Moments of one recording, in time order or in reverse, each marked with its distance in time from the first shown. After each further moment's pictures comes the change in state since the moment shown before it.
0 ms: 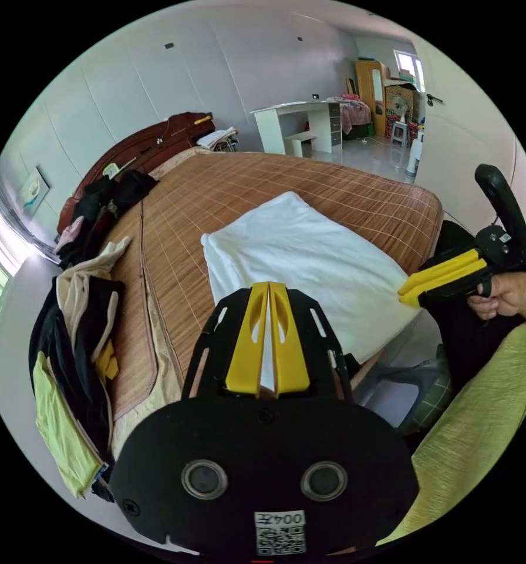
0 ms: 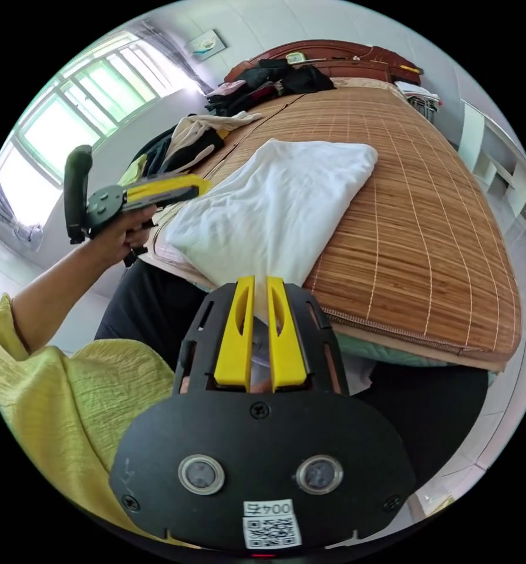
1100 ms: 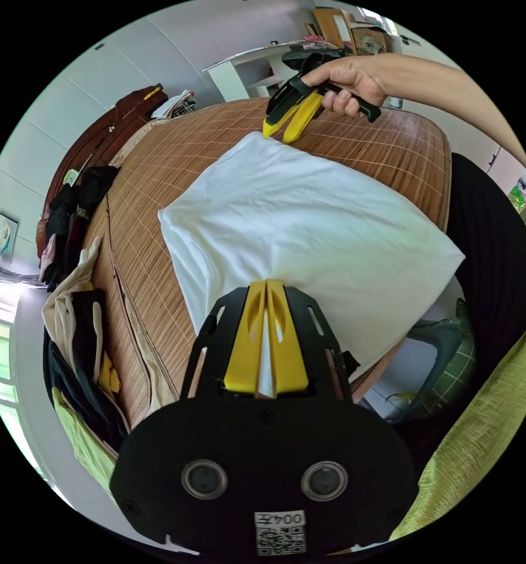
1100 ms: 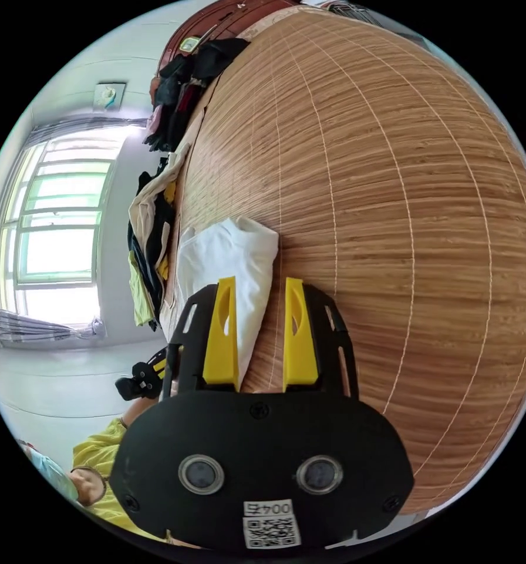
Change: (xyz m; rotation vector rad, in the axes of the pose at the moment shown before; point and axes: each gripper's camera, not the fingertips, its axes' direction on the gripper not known) left arm 0.032 -0.027 0.082 -0.265 0.040 0.153; right arm 0.331 -0.255 0.078 -0.189 -0.371 0.381
